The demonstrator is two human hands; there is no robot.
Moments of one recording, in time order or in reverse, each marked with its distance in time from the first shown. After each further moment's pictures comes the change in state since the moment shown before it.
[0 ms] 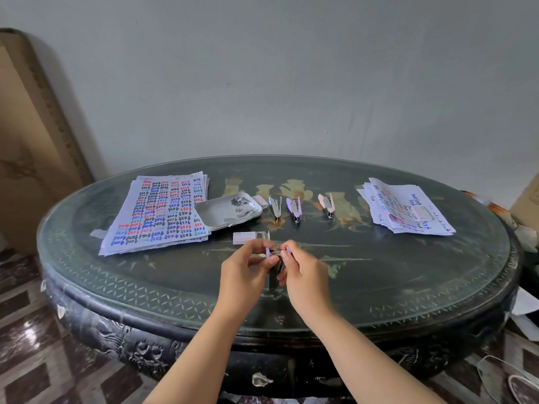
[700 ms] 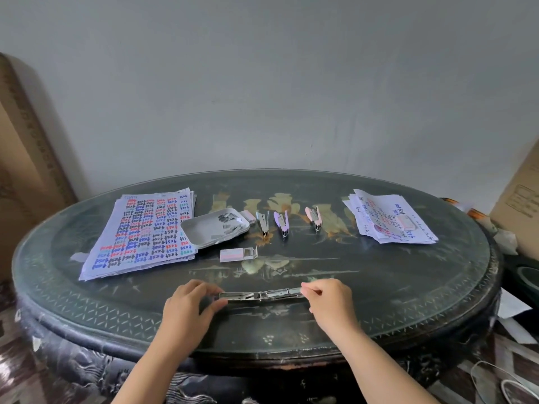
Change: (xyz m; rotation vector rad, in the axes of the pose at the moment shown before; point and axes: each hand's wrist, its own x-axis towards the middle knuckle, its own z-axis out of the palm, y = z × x) left_hand -0.003 -0.046 -0.062 0.640 -0.080 0.087; right_hand 0.004 0.047 -0.038 -0.244 -0.062 0.289
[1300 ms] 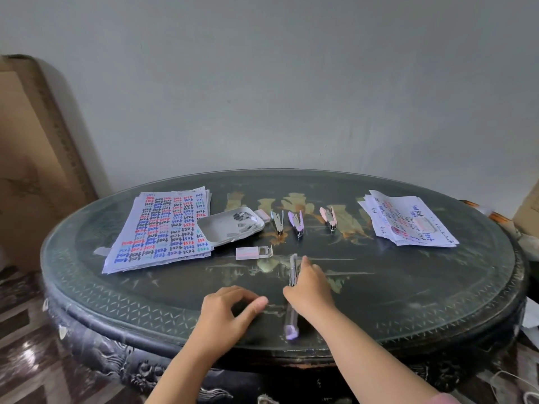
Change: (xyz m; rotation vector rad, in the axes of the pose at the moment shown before) left_hand -0.007 0.019 0.013 -0.232 -0.054 0.102; right_hand 0.016 -0.049 0.036 -0.194 -0.171 0.027
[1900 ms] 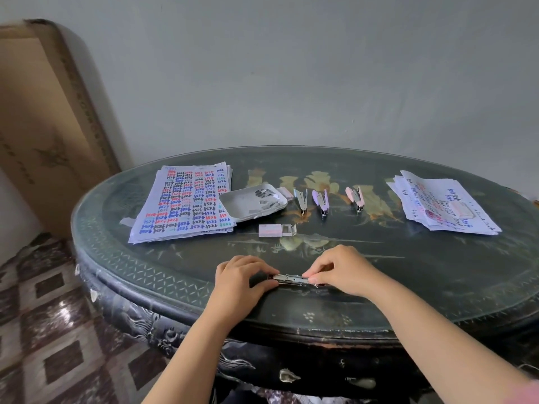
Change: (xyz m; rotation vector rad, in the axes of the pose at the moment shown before) left_hand 0.008 -0.028 -0.002 0.170 0.022 0.011; right_hand 0.009 0.017 -0.032 0.018 -0.337 -0.351
